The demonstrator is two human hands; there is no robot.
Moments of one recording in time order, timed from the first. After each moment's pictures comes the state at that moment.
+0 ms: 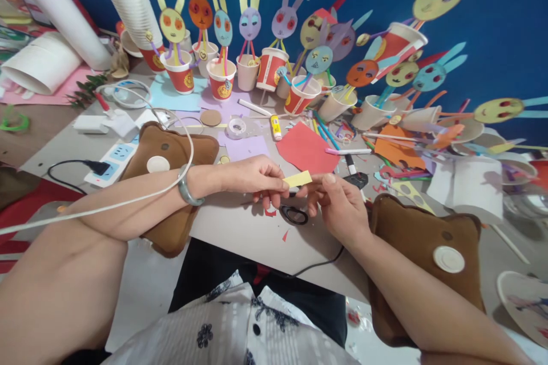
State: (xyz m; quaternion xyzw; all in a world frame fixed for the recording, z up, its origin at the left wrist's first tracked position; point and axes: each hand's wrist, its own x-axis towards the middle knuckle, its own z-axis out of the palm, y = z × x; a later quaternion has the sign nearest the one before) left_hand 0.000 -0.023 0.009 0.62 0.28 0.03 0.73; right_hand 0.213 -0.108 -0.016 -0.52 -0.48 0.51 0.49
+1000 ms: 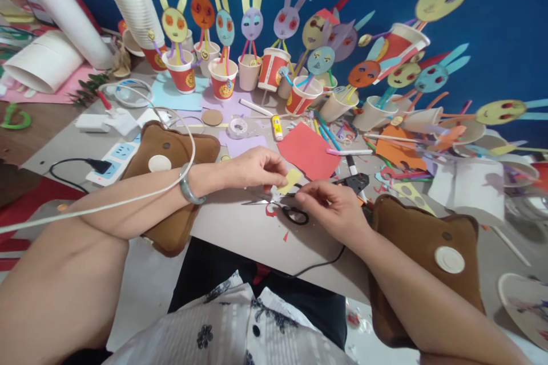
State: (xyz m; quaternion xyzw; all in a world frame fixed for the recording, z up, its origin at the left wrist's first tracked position) left_hand -0.001 -0.018 -0.001 0.65 0.29 0.18 0.68; right_hand 0.216 -0.111 -0.003 -0.57 -0.71 0.32 0.28
